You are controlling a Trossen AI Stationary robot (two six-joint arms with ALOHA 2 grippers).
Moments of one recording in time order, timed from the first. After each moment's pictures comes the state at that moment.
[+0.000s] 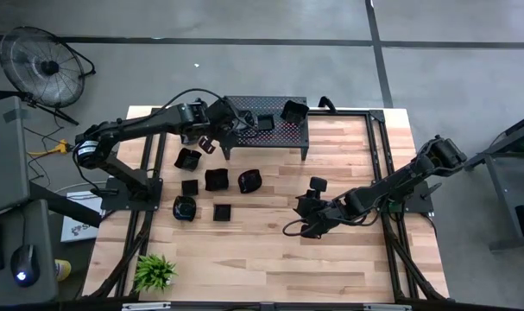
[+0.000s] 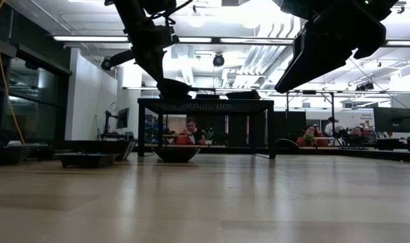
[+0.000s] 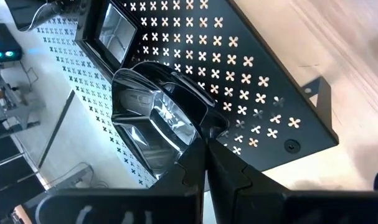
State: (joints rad) left arm 0.38 1.46 1.31 -0.81 -0.29 1.23; right arm 0.44 1.49 0.89 -0.35 0.60 0.38
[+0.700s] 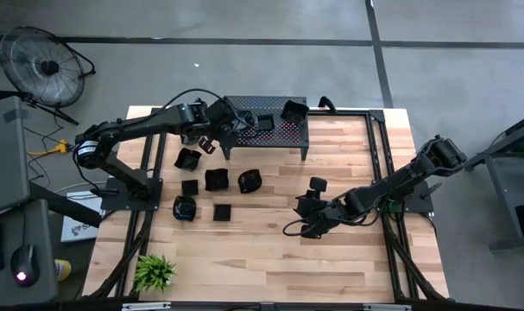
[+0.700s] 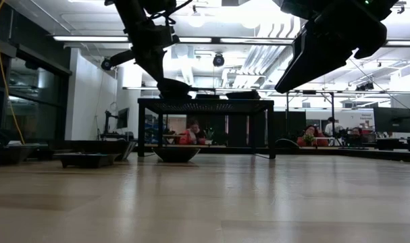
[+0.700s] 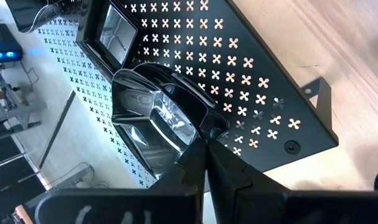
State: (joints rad) left arm 0.38 1.46 1.31 -0.81 -0.30 1.23; right arm 0.44 1.49 0.89 -0.35 0.60 0.38
